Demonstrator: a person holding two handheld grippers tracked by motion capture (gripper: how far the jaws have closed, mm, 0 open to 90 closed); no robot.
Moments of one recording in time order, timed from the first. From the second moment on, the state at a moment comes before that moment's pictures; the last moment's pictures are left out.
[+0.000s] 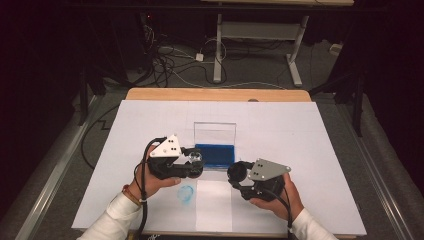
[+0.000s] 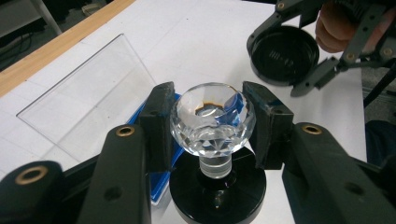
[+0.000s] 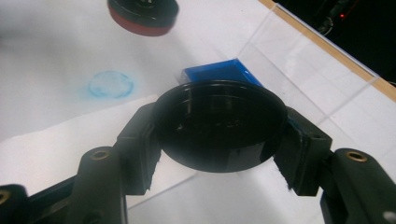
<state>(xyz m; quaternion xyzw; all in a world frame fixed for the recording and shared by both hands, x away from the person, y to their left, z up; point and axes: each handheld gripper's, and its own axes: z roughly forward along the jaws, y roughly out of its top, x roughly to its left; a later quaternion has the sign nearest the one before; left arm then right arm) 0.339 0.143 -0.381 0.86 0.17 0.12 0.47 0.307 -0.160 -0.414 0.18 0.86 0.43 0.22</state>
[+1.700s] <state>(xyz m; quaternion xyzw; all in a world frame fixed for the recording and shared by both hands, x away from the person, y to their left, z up) 0.345 0.172 -0.380 0.85 0.21 0.15 0.46 0.277 -0.240 -0.426 0.26 0.84 0.41 0.25</state>
